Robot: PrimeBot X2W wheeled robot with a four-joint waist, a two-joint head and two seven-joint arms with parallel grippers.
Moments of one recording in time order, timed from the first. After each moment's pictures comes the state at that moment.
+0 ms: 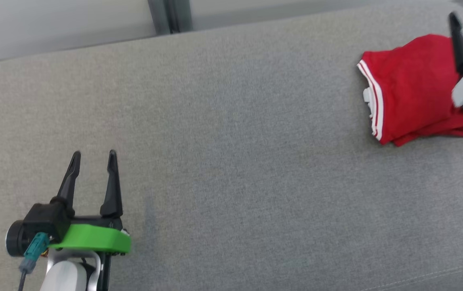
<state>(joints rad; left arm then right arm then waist) -0.14 0.15 -0.12 0.14 -0.30 -0.03 -0.26 -0.93 -0.60 0.51 0.79 0.66 0.13 -0.23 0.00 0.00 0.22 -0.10</state>
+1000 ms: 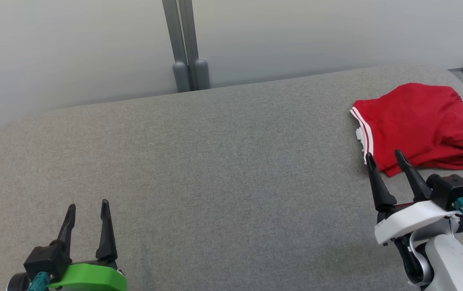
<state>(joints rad) 0.01 0.10 -0.02 0.20 -0.28 -0.04 -0.26 -0.20 -0.25 0.17 0.31 0.42 0.13 -0.26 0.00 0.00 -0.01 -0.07</state>
